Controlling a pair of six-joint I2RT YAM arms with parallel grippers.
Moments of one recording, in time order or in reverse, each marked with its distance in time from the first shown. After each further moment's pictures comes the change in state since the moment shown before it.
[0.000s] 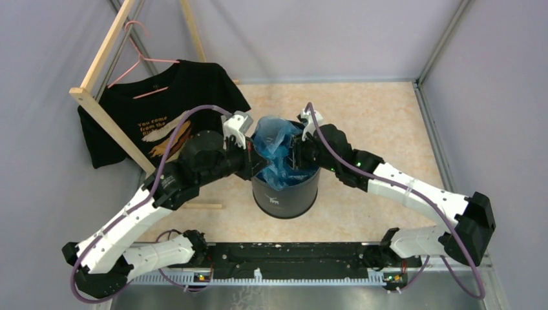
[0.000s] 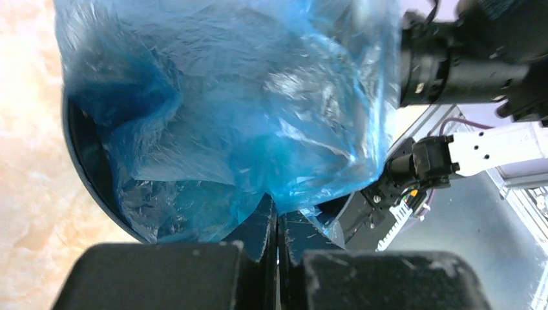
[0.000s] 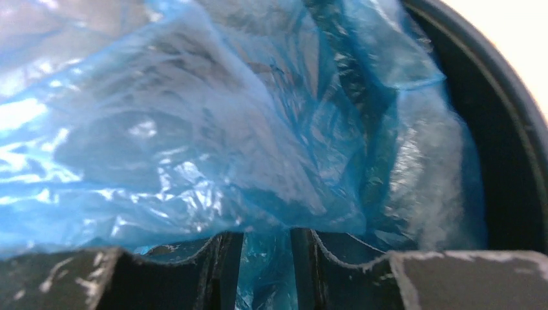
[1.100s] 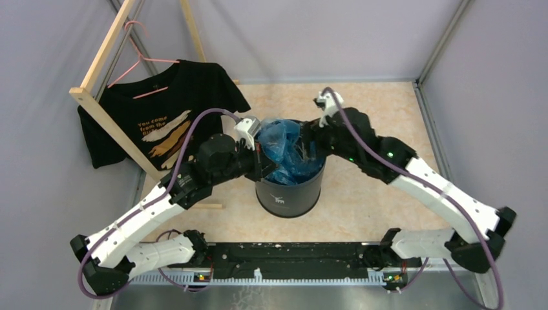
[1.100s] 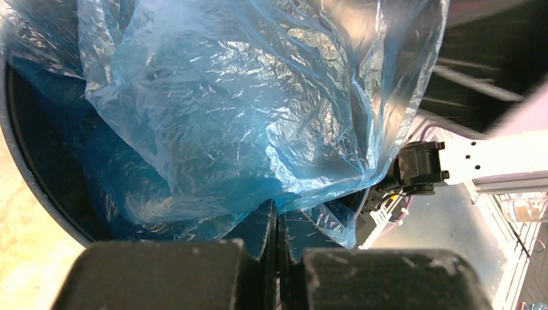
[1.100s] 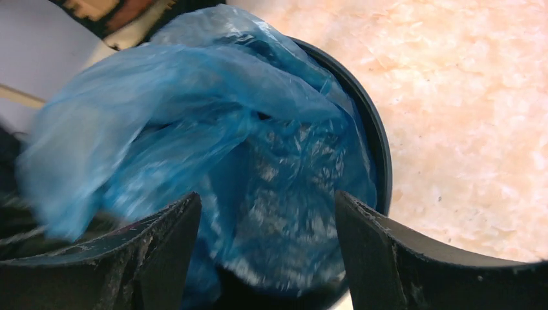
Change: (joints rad) left arm 0.000 0.024 -0.158 0.159 0.042 -0.122; right arm -0.013 -0.008 0.324 -0.411 0.178 -0.150
